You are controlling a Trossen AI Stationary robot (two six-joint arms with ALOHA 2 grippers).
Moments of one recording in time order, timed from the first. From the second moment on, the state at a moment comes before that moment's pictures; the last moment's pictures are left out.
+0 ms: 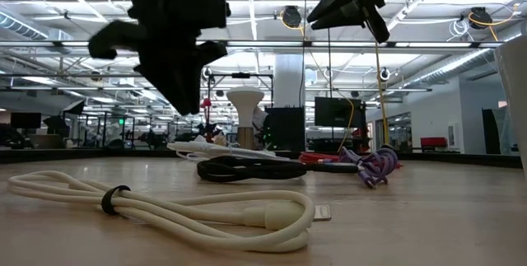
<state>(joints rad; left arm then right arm) -0.13 1.65 1.12 -0.67 -0.10 0.38 0.14 1.24 0.86 -0.05 0.56 0.76</state>
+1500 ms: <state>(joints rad) -0.09 1.63 1.12 -0.60 -0.23 0.32 0.19 1.28 0.83 -0.04 0.58 0.85</state>
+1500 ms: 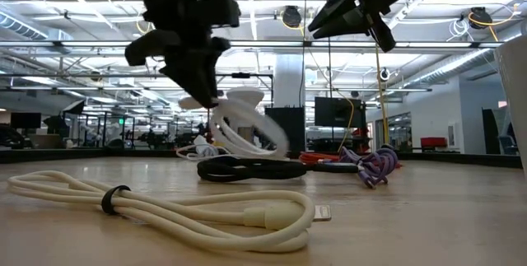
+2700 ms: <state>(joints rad) -0.31 0.92 1.12 -0.88 0.17 -0.61 0.15 1.28 0.83 -0.04 0.57 0.88</state>
